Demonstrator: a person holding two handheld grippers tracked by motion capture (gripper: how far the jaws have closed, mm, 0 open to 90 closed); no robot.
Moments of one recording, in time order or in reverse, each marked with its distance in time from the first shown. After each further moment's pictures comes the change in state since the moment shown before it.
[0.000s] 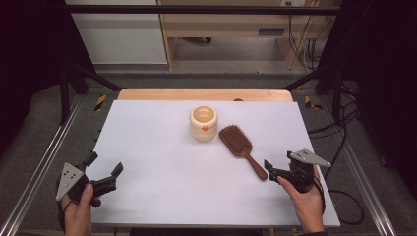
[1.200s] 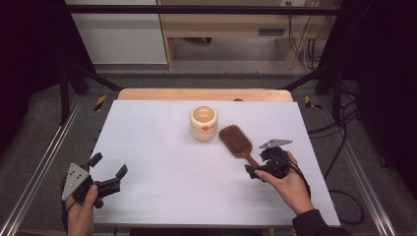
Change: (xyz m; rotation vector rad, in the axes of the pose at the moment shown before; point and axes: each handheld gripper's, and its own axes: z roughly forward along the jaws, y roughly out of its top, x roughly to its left) left arm -0.007 -0.002 0.004 0.022 -0.025 0.024; right arm 0.033 0.029 0.051 0.367 0.086 -0.134
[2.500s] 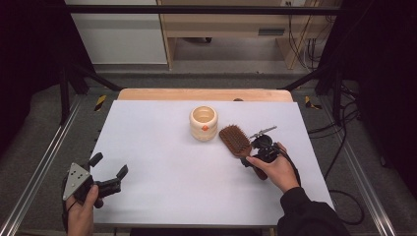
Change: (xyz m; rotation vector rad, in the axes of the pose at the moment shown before) left arm -0.001 0.000 0.001 0.007 -0.005 0.019; right arm -0.018 0.027 0.051 0.168 0.016 0.003
